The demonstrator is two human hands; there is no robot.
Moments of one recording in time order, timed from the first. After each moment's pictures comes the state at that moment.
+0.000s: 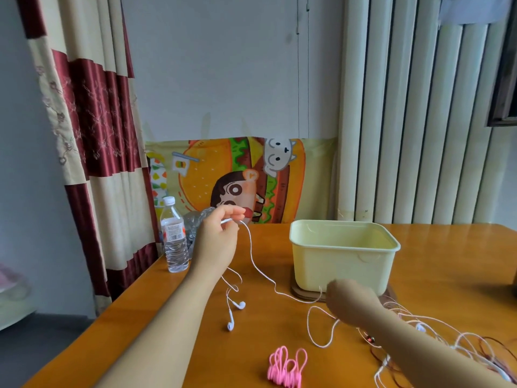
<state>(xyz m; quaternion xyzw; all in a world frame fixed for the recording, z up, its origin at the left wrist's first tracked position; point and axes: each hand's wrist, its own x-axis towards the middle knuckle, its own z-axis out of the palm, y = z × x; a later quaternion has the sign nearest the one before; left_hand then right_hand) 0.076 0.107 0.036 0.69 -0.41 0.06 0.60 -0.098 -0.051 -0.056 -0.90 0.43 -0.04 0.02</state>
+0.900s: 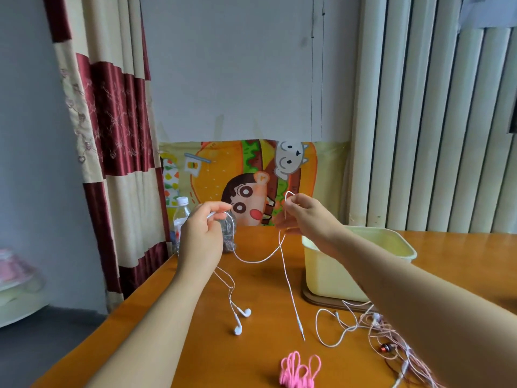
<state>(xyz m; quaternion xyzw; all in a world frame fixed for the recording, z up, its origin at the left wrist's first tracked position) 0.094 0.137 0.042 0.68 -0.38 0.12 0.61 -0.037 0.005 0.079 -0.78 0.19 -0.32 0.51</state>
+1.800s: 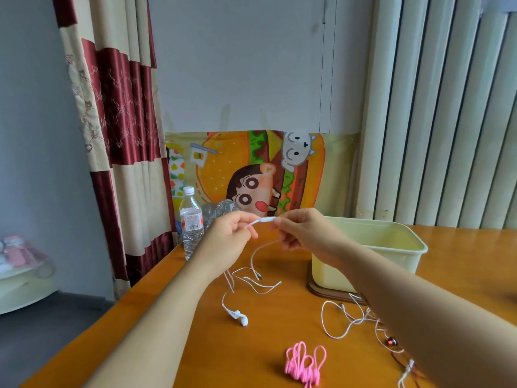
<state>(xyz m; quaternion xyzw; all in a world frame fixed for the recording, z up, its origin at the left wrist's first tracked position) 0.087 0.143 0.036 0.72 -0.48 -0.03 0.50 -0.031 0.011 0.051 -0.82 0.18 -0.26 0.48</state>
